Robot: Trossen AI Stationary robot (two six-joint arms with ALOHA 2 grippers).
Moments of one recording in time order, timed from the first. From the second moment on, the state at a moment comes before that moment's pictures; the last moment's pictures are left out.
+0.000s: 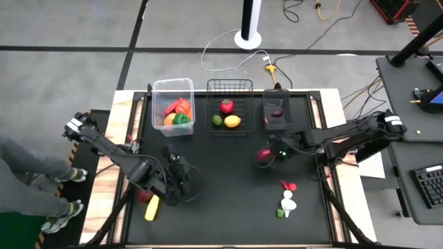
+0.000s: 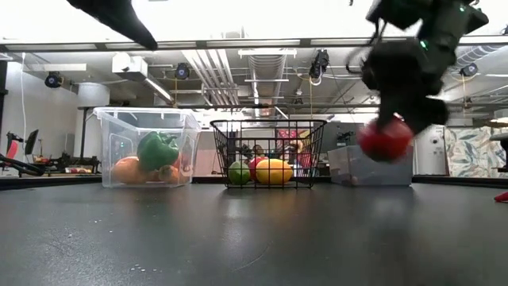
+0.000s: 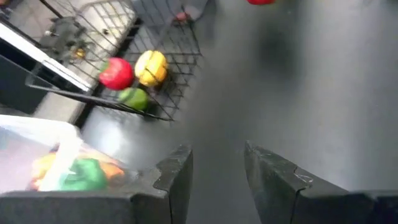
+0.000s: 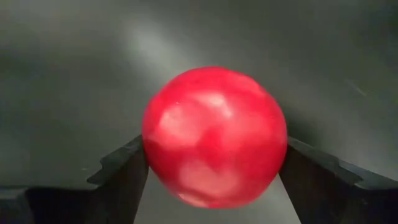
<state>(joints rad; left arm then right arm) -0.60 1.41 1.11 -0.87 -0.85 -0.64 0.06 1.23 0.71 -0.53 0.05 0.89</state>
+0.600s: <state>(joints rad) -0.60 1.41 0.91 -0.03 -0.52 0.03 0.17 1.41 0.70 0.59 -0.13 0.47</state>
